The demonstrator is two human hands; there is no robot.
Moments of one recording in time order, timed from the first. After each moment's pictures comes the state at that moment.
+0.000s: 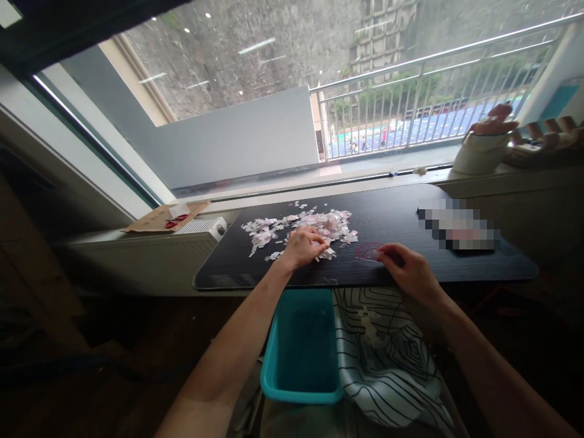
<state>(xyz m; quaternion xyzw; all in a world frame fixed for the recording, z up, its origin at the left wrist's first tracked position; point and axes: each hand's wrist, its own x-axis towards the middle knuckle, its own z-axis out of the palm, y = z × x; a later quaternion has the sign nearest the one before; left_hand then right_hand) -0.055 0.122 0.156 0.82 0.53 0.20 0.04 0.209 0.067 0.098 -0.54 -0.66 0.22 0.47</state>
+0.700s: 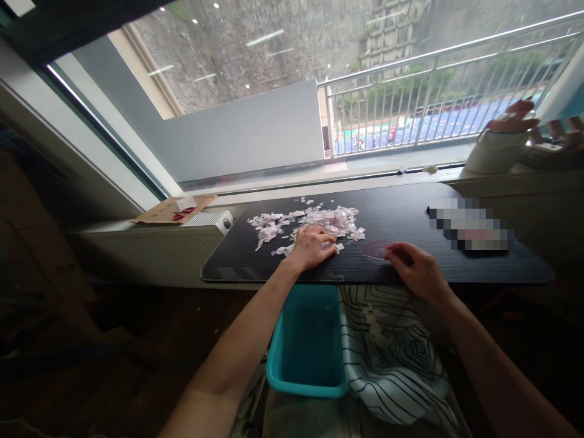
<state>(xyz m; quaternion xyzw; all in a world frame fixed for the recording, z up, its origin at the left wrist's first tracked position) -0.055 0.112 0.150 0.84 0.52 0.19 0.00 0.208 0.063 0.103 -0.56 -0.67 0.18 0.45</state>
